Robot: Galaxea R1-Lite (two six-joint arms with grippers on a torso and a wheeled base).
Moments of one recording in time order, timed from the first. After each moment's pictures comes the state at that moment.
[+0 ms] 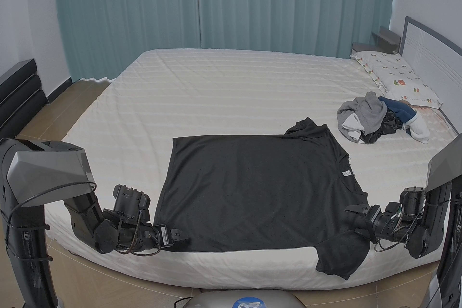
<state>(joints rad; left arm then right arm) -0.29 2.25 -0.58 -0.72 -0.19 -0.49 -0.05 2.34 -0.19 -1.55 0.46 0.90</state>
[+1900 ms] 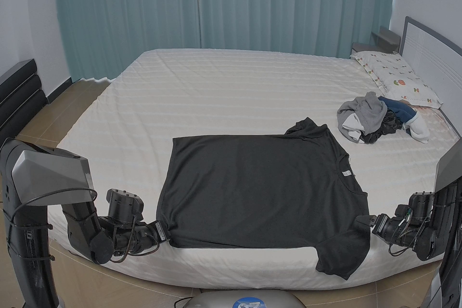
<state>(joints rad) -0.29 2.27 -0.47 -1.00 -0.16 -0.69 -0.13 2.32 -0.10 -1.55 0.35 0.55</state>
